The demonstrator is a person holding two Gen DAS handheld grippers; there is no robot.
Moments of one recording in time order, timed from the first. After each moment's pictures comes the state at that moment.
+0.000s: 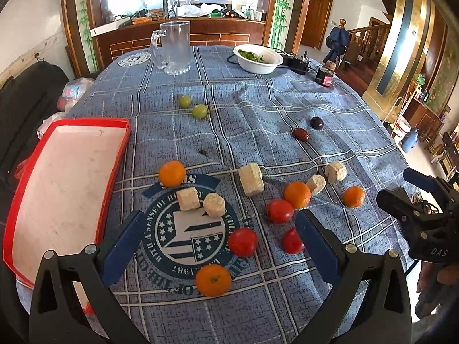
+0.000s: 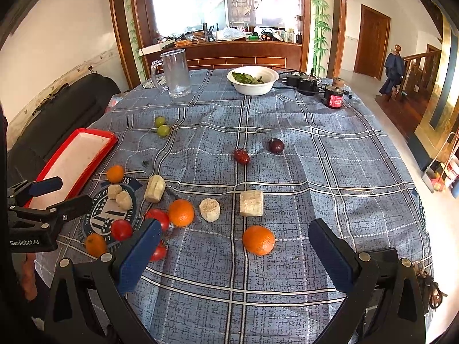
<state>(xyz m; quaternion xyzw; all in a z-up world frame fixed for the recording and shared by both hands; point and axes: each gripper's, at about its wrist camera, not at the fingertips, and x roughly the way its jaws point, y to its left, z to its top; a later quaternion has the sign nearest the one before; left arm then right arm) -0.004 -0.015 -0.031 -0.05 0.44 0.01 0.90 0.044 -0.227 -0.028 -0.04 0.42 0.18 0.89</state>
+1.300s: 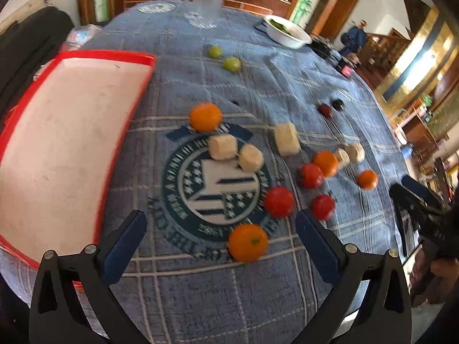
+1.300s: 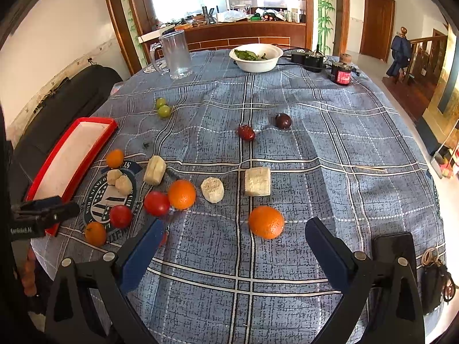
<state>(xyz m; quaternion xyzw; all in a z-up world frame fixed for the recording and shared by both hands) -0.020 0.034 -0.072 -0.14 0.51 0.00 0.85 0.050 -0.228 -0.049 -0.02 0.47 0.19 0.86</state>
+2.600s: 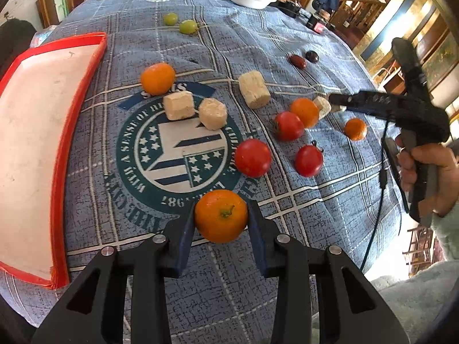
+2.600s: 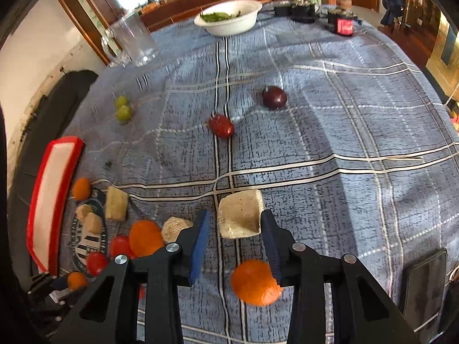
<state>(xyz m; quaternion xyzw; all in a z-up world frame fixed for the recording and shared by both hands) -0.031 0.019 -0.087 -0.10 0.55 -0.07 0.82 0.146 -0.228 -0.107 0.03 0.57 0.15 0.81</state>
